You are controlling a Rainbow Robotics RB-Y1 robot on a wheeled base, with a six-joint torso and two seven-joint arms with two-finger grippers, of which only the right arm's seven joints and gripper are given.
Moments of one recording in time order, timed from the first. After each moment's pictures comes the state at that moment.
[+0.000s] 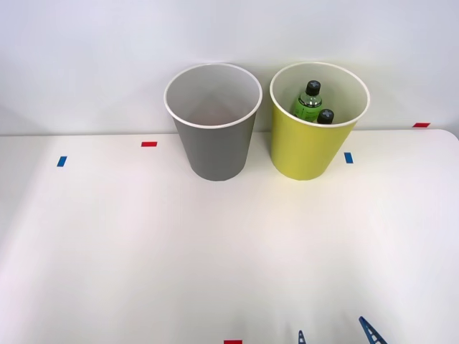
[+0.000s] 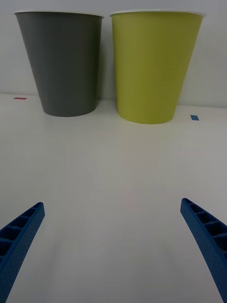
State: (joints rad) arm 0.96 -0.22 0.39 -1.80 0.08 -0.72 1.62
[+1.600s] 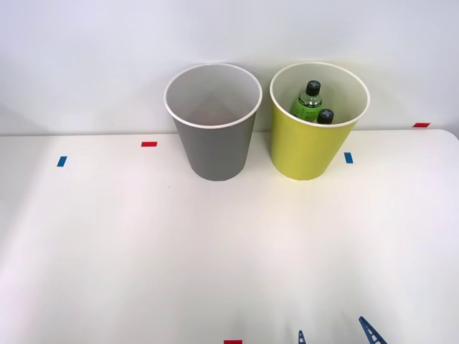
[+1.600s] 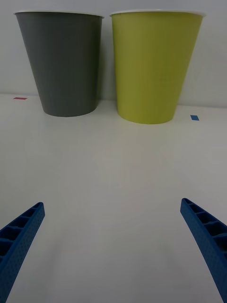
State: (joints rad) arm 0.96 -0.22 0.39 -1.80 0.08 -0.72 1.62
